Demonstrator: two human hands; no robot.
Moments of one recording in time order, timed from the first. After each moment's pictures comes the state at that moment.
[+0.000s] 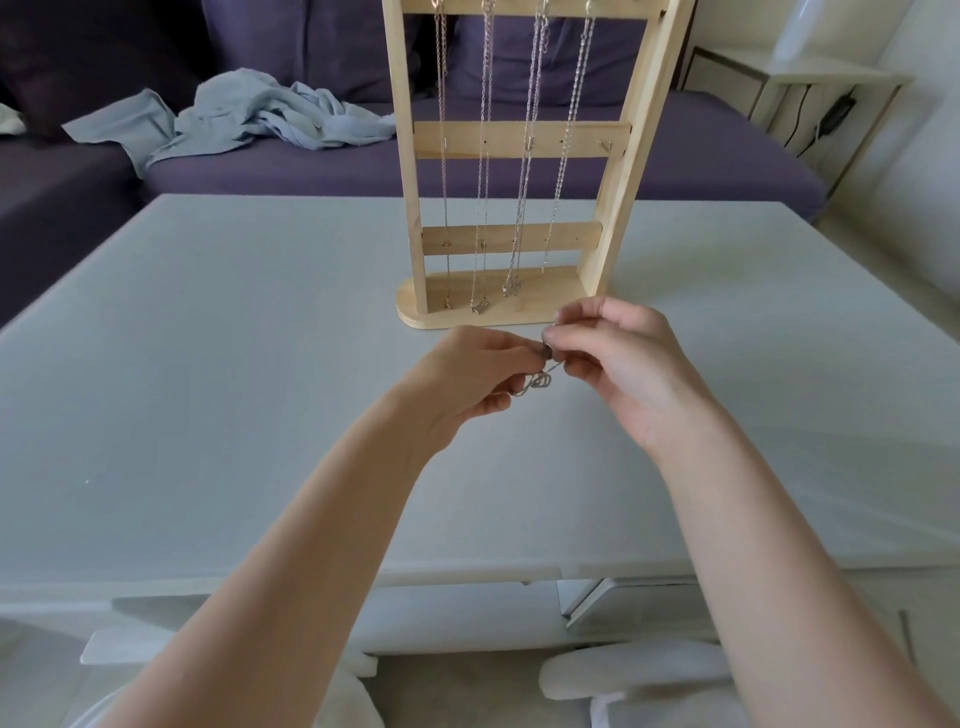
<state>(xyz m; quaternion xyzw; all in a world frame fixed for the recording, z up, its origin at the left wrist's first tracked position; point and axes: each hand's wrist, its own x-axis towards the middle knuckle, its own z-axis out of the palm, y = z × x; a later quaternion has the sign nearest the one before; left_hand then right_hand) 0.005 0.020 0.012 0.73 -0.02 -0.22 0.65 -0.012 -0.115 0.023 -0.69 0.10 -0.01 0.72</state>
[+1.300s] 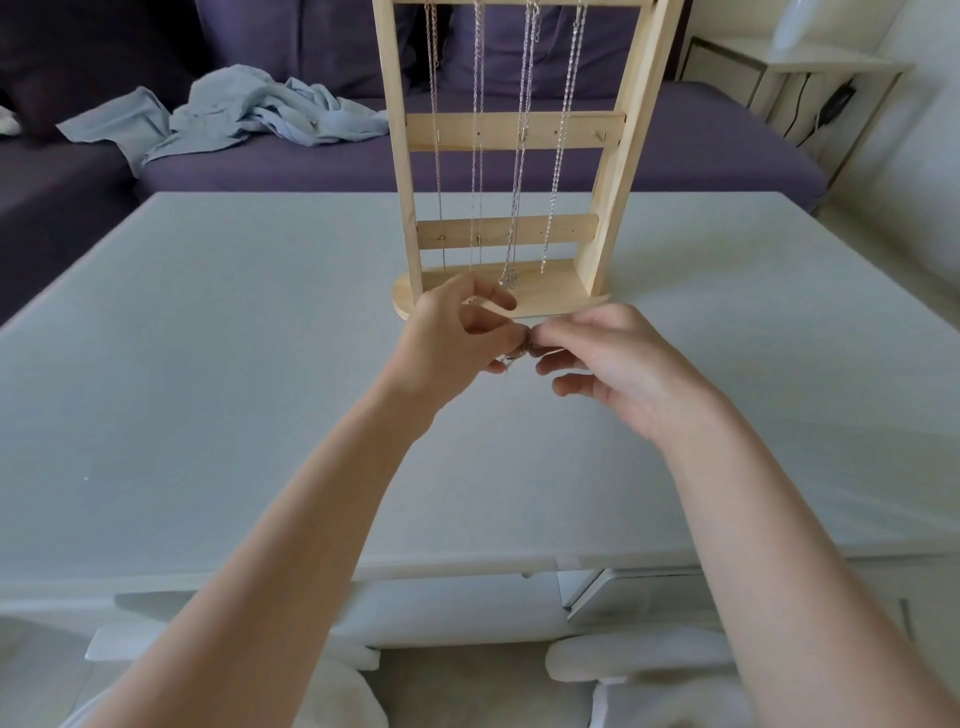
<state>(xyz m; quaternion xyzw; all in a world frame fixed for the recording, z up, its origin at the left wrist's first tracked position) 0.003 0.027 0.020 0.77 -0.10 -0.04 0.63 -0.015 -0.113 0.028 -0.75 0.09 0.08 0.65</state>
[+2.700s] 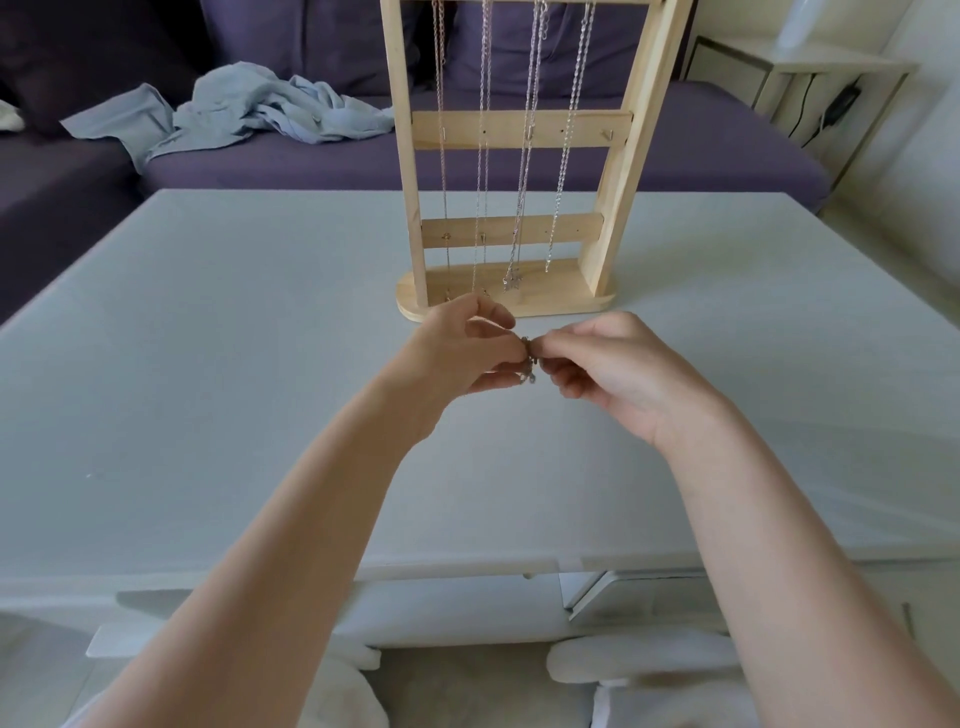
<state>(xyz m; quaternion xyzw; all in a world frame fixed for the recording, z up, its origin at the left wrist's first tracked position) 0.004 0.029 0.017 0.71 -0.04 -0.15 0.68 -0.012 -0.113 0.019 -0.76 0.09 0.08 0.63</state>
